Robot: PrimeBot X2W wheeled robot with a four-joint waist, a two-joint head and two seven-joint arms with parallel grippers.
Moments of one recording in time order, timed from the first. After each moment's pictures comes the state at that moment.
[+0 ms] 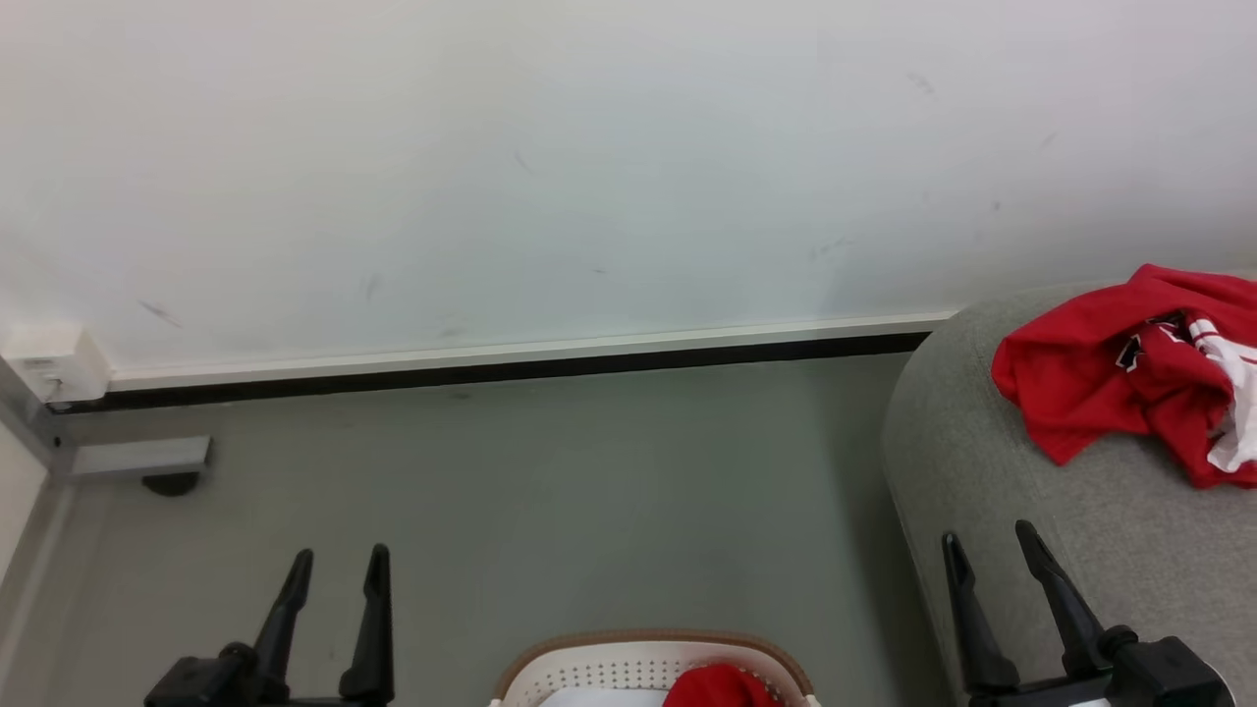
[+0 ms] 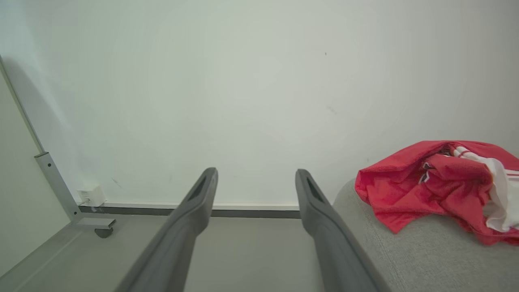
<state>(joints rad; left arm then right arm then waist) 0.02 0.09 -0.02 0.12 -0.26 -0.09 -0.26 -0.02 -0.05 0.13 0.15 0.25 0.13 -0.26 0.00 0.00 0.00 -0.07</state>
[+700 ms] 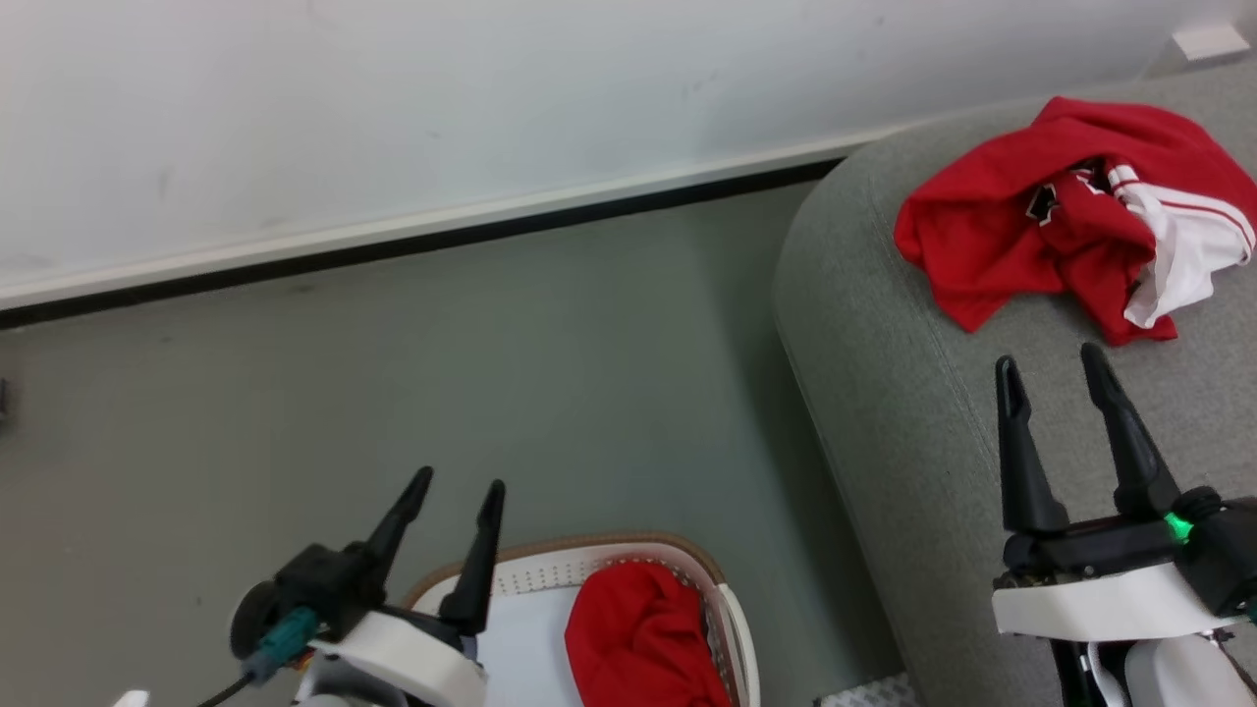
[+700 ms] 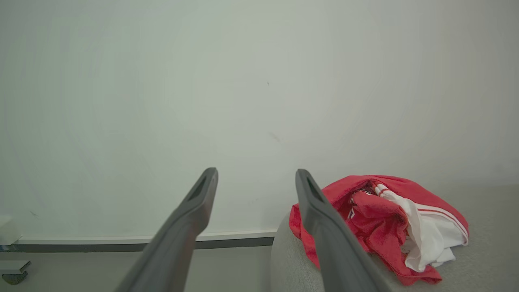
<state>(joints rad) -0.18 0.14 -0.21 0.24 -0.24 -0.13 -0.25 -0.21 -0.05 0.08 0.06 0.23 0.13 -0.26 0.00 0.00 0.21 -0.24</state>
